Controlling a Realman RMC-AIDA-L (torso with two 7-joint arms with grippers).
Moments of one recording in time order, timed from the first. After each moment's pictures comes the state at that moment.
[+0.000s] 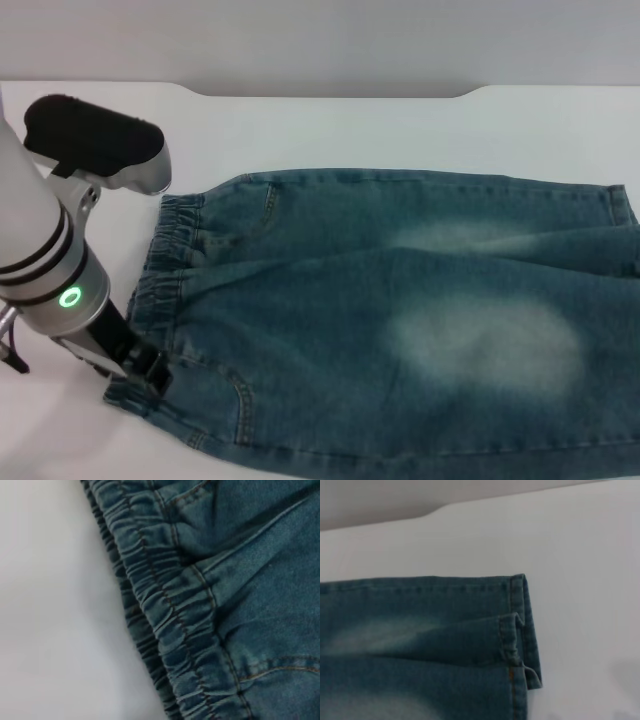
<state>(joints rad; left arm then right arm) -0.53 -2.06 -1.50 -1.49 2.77 -1.76 0.02 -0.11 2.08 2.13 2.03 -2.39 1.61 -0.34</state>
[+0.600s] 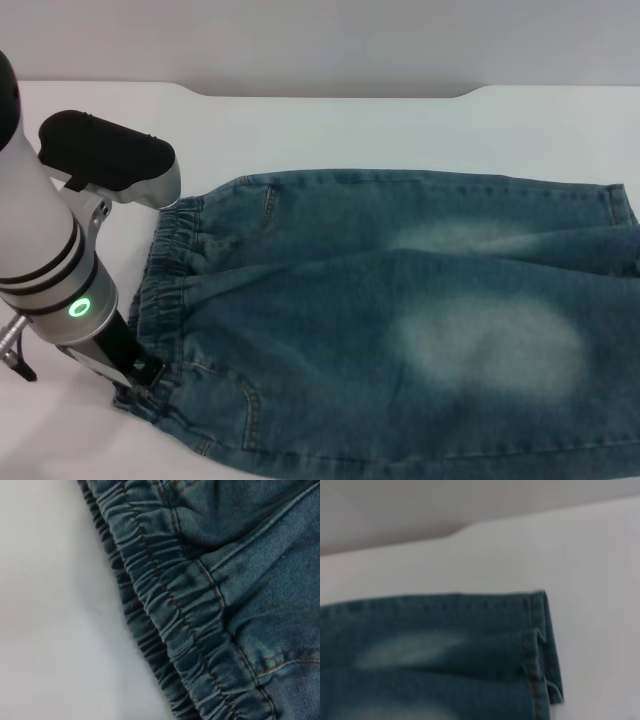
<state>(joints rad) -0.54 -2.06 -1.47 -1.44 2.76 -1.73 0.02 -0.11 2.08 2.21 2.02 -2.29 1.66 -0.40</state>
